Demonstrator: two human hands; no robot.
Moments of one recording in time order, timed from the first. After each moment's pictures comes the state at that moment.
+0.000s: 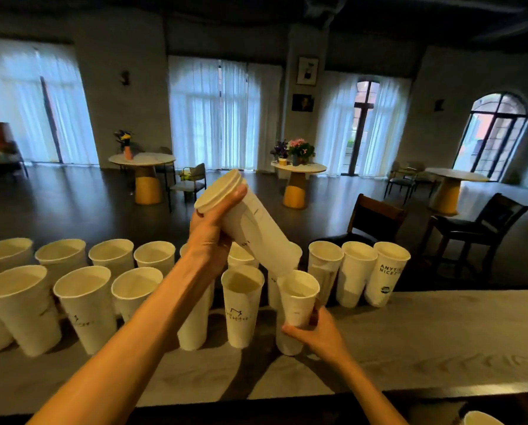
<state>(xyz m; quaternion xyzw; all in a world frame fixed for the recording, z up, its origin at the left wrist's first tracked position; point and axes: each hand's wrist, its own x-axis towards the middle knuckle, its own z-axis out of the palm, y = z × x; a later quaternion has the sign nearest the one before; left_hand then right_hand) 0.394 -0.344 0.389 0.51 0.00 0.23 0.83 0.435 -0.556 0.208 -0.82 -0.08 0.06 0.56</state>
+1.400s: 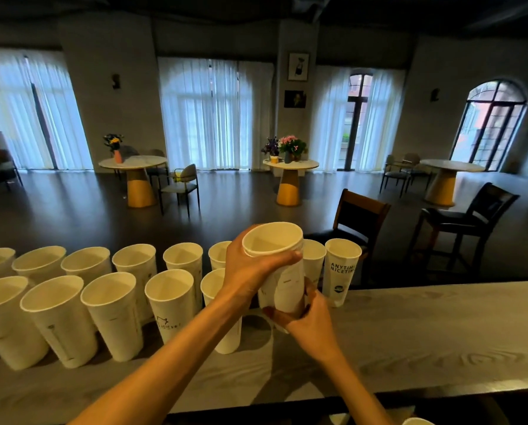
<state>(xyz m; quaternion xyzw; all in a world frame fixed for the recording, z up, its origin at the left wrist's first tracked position) 0.438 -0.525 0.336 0.71 0.00 0.24 0.66 0.455 -0.658 0.244 -0.81 -0.11 -0.03 0.58</state>
